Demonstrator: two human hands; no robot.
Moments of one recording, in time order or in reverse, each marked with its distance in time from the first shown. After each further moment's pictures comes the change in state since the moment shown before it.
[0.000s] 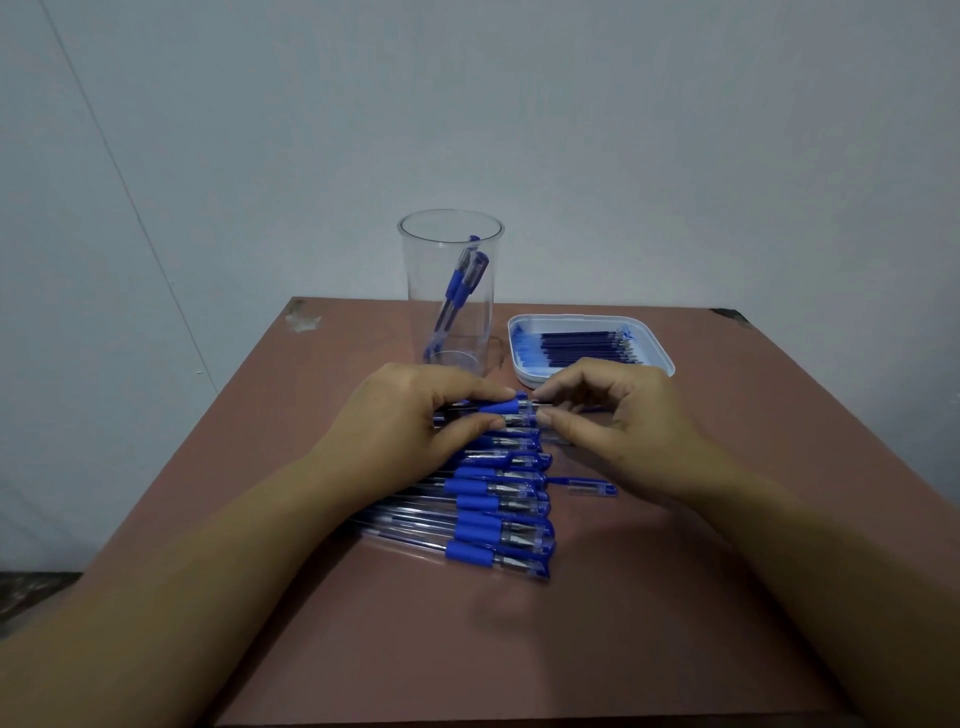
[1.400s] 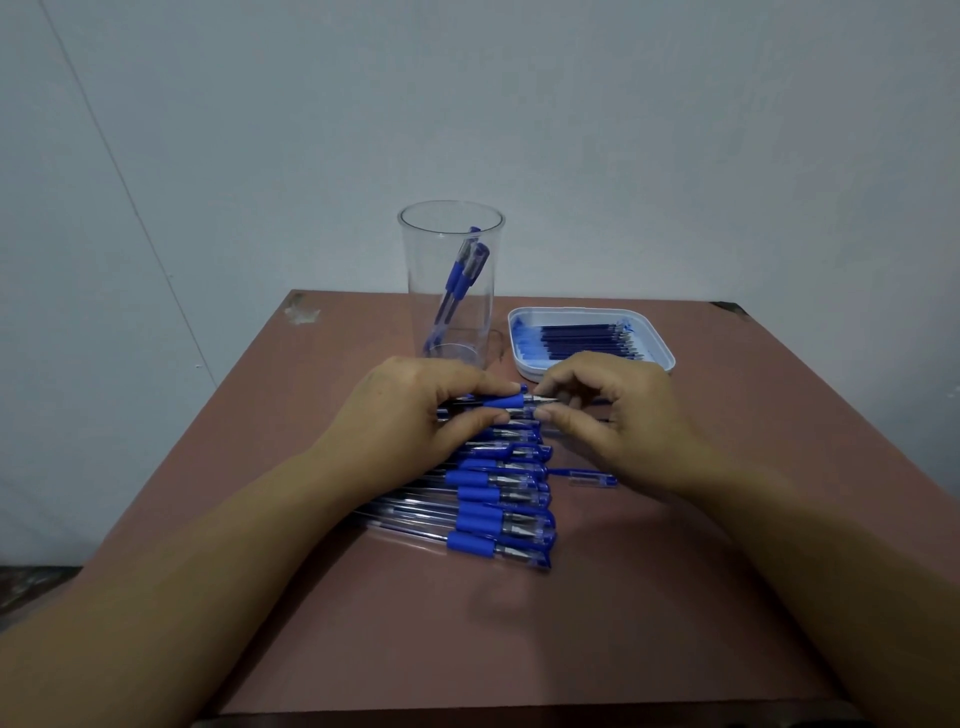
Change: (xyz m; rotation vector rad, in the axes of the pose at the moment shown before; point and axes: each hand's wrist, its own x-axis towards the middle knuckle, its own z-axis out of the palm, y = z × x) left_hand 0.000 0.002 -0.001 0.000 -0.003 0.053; right_hand 0.001 0.009 0.000 -0.253 -0.002 -0.174
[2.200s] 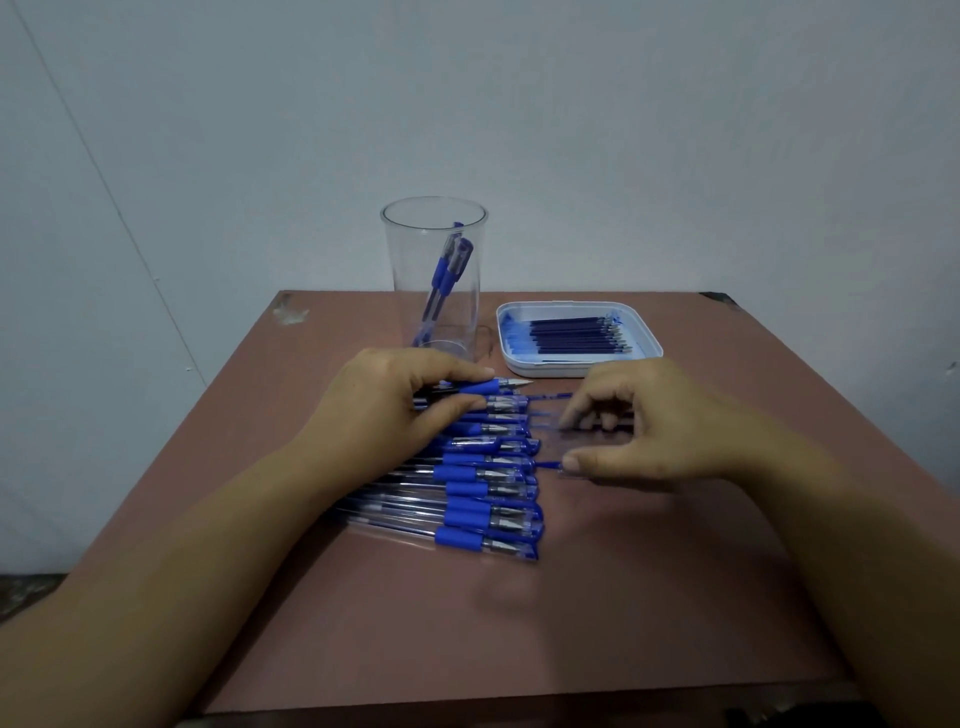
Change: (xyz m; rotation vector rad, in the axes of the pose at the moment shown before) left_hand 0.000 0.000 -0.004 0.017 0.046 -0.033; right_hand -0.010 -0.002 -0.040 -0.015 -0.355 0.263
